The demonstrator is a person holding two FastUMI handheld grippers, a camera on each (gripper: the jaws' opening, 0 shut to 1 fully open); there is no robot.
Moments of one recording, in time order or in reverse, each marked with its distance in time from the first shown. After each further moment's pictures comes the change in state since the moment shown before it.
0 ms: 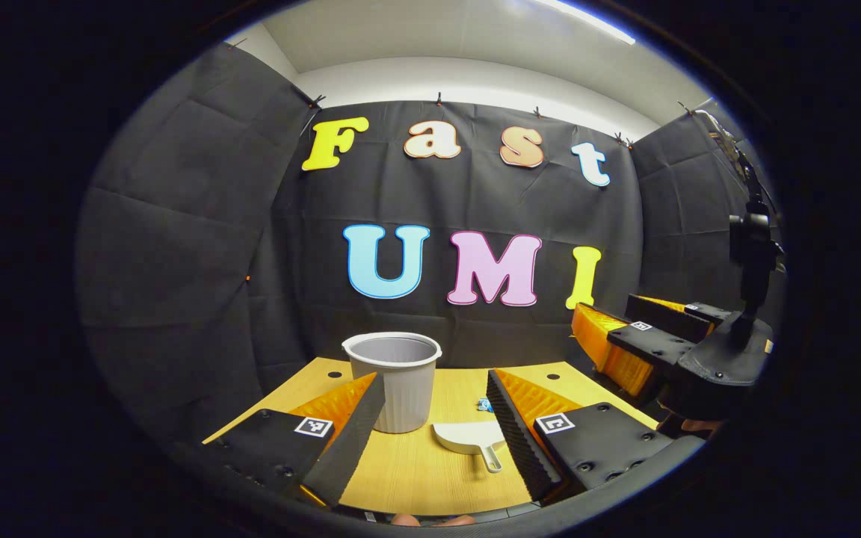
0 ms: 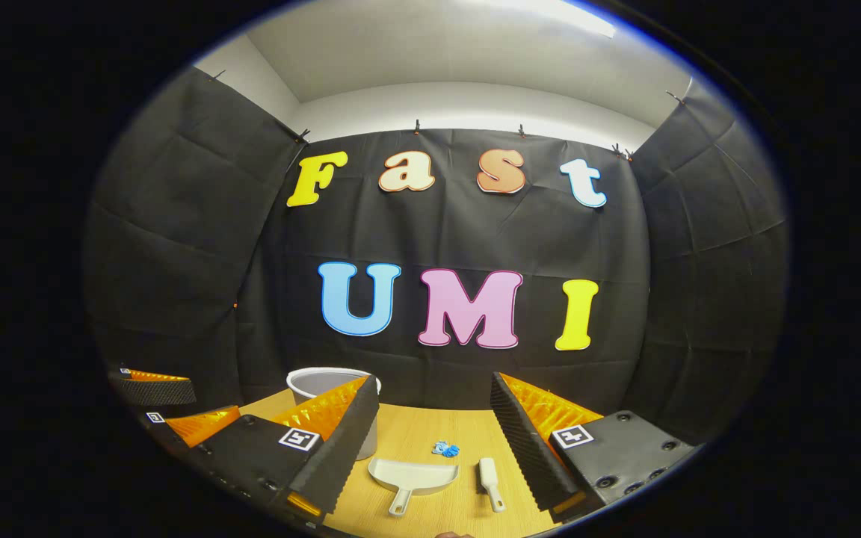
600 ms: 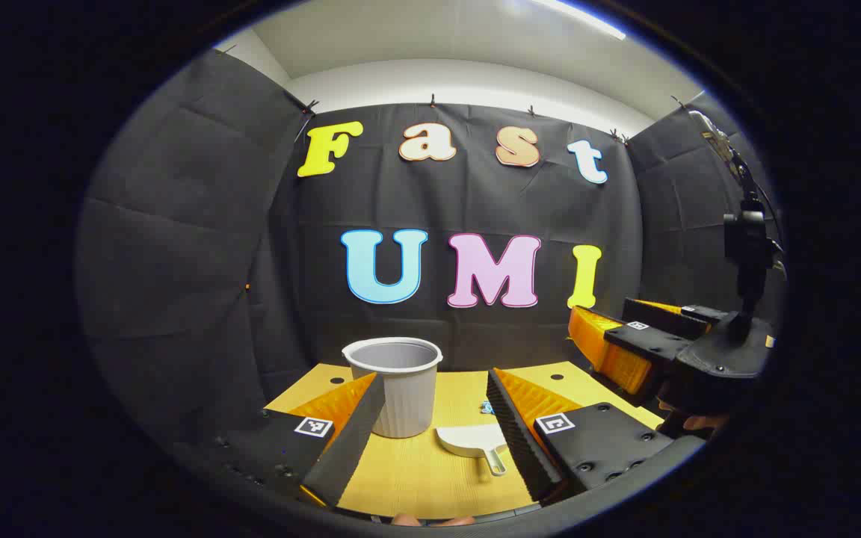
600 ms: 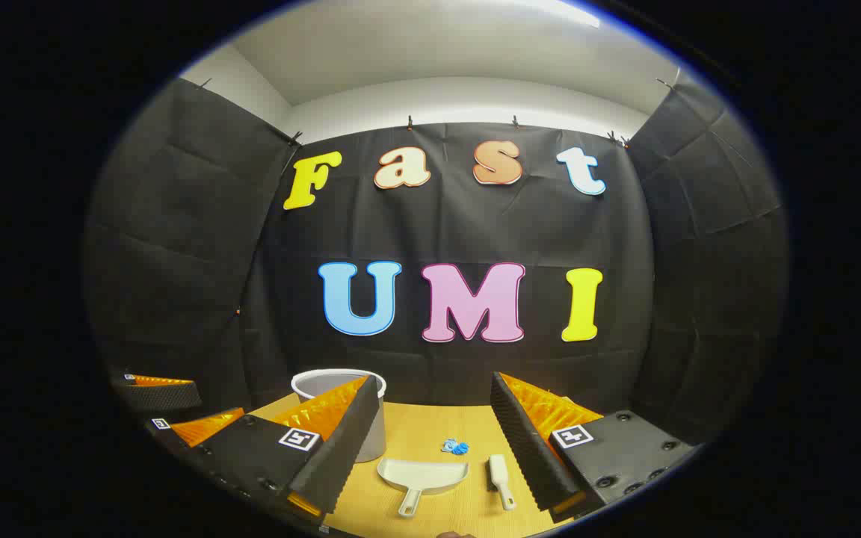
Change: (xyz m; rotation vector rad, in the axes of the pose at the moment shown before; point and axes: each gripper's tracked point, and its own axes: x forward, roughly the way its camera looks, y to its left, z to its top) left arm 0.009 -0.007 0.005 0.033 -0.008 0.003; right arm 0.010 0.001 0.000 0.041 0.013 0.023
